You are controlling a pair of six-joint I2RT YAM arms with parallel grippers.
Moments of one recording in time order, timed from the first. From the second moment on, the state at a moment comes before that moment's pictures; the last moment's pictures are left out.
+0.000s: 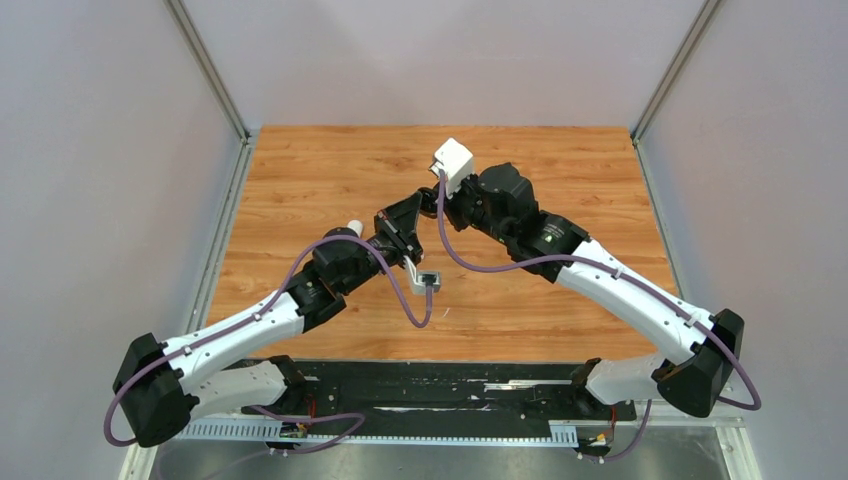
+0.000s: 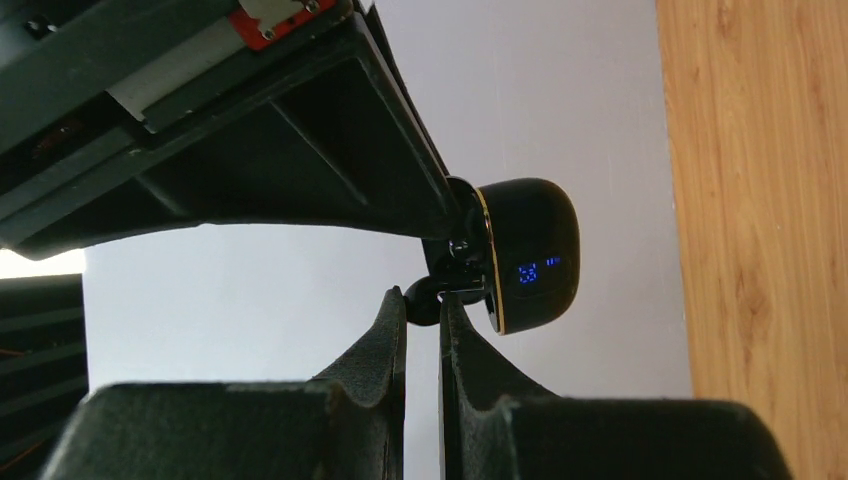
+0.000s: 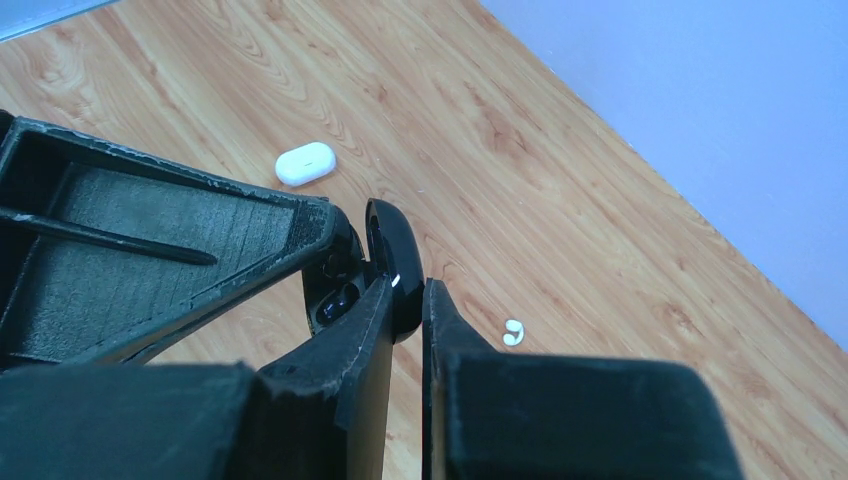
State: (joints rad) left arm -0.86 1.04 0.70 0.35 0.03 1.69; right arm 0.84 1.32 1.31 -0.27 0.10 -0.18
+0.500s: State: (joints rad) left arm -0.86 1.09 0.71 0.38 -0.05 1.74; right arm 0.85 1.31 1.31 -0.24 0.11 -0.23
